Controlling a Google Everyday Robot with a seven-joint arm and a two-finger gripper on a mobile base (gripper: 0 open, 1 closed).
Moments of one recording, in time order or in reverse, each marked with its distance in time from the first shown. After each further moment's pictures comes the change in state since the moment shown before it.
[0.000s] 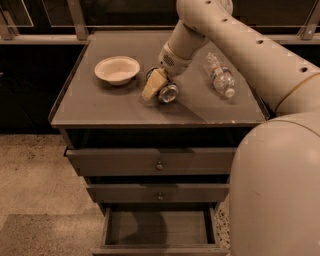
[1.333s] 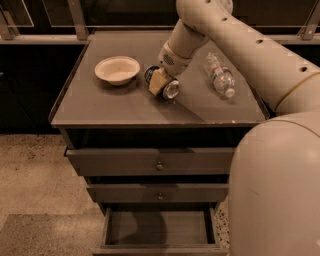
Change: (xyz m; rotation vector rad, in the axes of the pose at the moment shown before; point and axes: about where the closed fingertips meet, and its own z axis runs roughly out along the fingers) arm -0.001 0.000 -0.002 0.000 0.000 0.000
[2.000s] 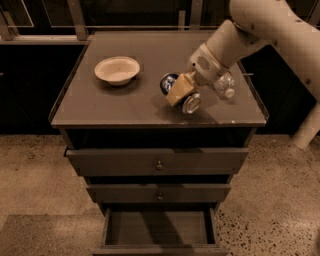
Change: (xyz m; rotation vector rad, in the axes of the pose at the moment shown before) arm 0.067 0.060 -0.064 -0.230 -0.091 0.131
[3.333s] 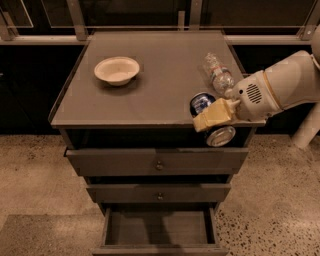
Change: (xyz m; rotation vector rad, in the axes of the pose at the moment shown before) arm 0.104 0.069 -0.057 -0.012 -0.204 0.276
